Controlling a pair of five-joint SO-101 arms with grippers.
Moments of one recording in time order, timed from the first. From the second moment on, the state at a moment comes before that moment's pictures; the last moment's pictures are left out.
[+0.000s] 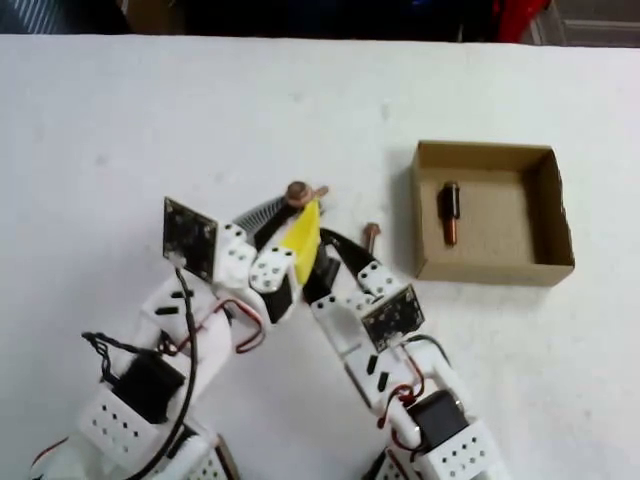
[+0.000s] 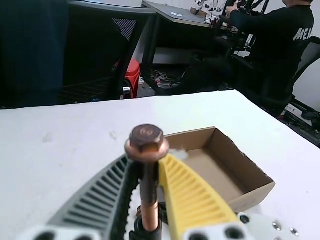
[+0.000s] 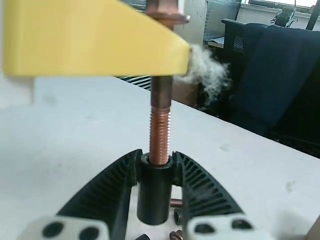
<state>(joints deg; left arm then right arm) 28.9 -74.2 66.4 24.9 14.6 -35.0 -101.9 96.4 17.5 9.1</state>
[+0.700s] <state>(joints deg) 29.1 -74.2 71.9 24.2 14.9 -35.3 -101.9 96.4 17.5 9.4</state>
